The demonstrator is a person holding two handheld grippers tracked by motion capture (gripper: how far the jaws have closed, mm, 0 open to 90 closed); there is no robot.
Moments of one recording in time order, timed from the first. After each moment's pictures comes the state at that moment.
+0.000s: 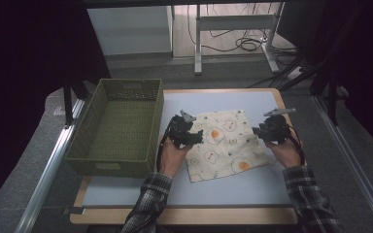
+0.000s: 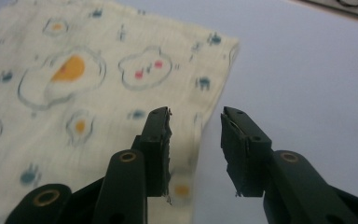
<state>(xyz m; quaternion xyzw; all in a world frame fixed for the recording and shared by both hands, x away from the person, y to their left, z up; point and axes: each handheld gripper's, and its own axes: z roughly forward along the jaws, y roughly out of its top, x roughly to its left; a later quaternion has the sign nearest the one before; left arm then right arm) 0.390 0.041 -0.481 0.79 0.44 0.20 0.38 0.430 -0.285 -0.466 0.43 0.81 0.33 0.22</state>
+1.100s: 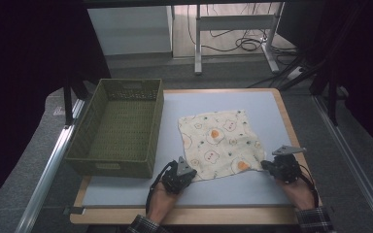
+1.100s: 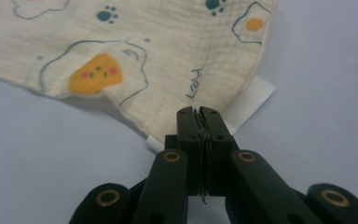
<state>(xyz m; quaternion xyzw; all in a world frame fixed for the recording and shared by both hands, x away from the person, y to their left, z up) 0.288 0.059 -0.540 0.84 0.35 0.15 0.39 0.332 -0.308 -0.508 0.42 0.83 0.32 0.17</state>
